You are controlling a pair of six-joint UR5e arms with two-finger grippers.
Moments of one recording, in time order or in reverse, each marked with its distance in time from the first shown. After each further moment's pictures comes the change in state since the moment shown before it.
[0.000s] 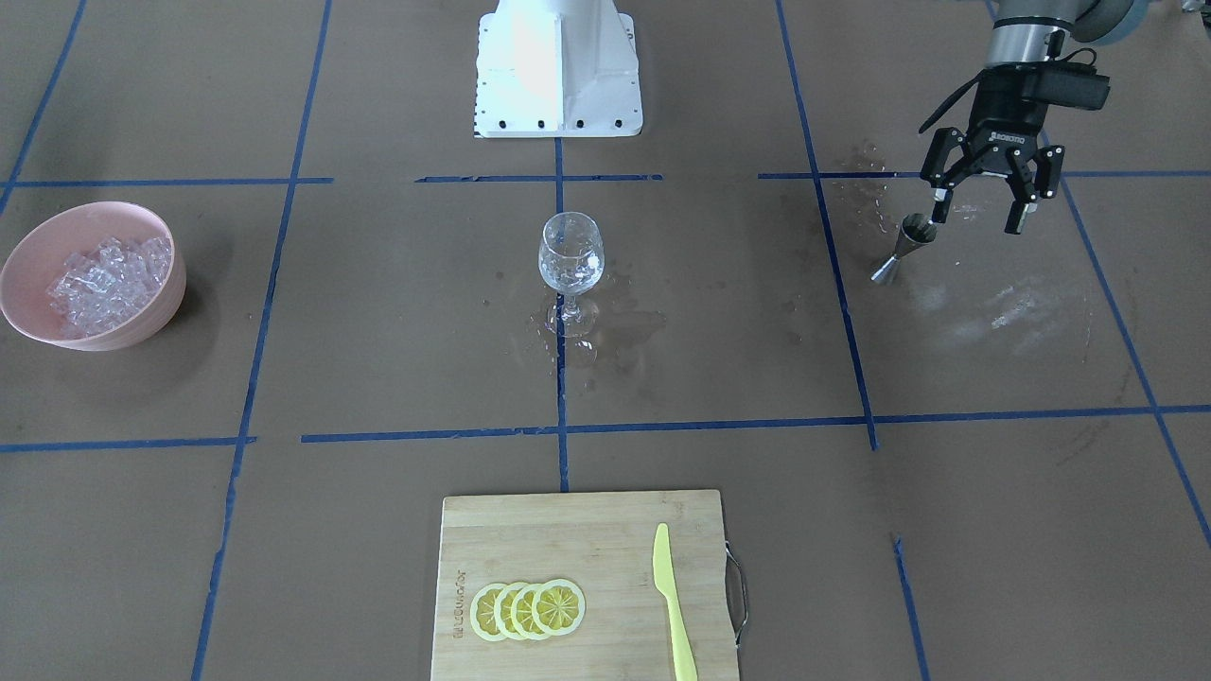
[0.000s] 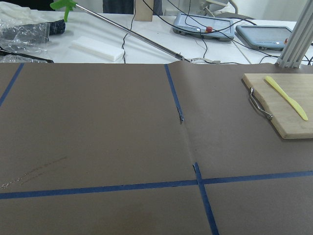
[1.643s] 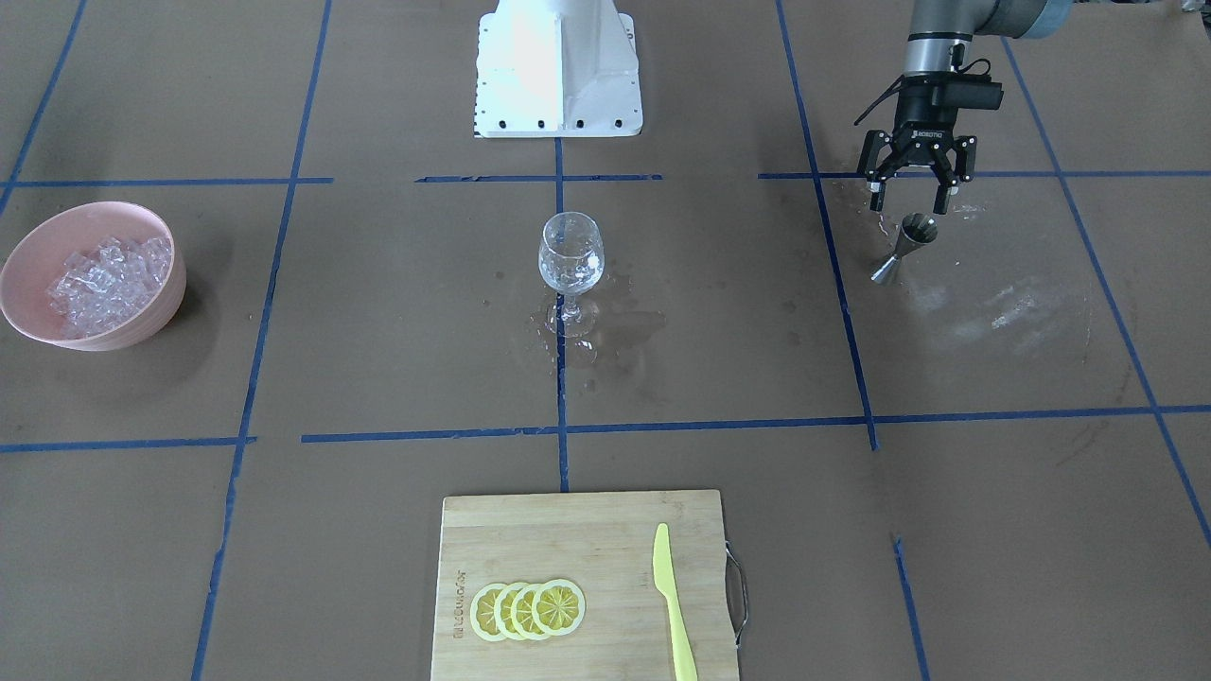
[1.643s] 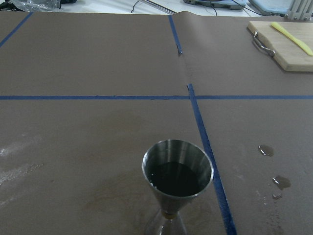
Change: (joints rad) left arm 0.362 0.031 0.059 0.197 0.300 -0.385; right arm 0.000 0.010 -0.008 0.000 0.030 -0.004
